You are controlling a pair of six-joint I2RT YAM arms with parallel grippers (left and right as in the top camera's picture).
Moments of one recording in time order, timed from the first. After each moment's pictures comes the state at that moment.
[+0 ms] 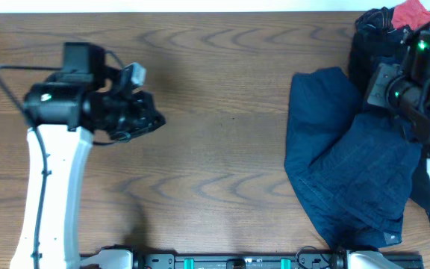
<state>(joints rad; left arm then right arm) -0.07 1.44 1.55 -1.35 0.55 -0.27 0.03 1.33 1.66 -1.14 0.12 0.27</state>
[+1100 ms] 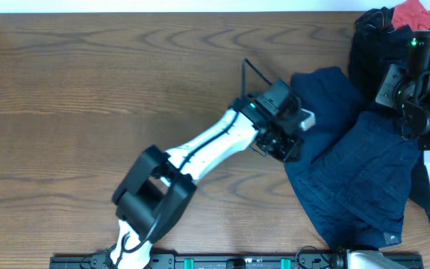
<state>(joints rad) -0.81 2.04 1.54 -0.68 0.67 -0.19 0.02 1.35 1.66 -1.20 0.36 0.33</state>
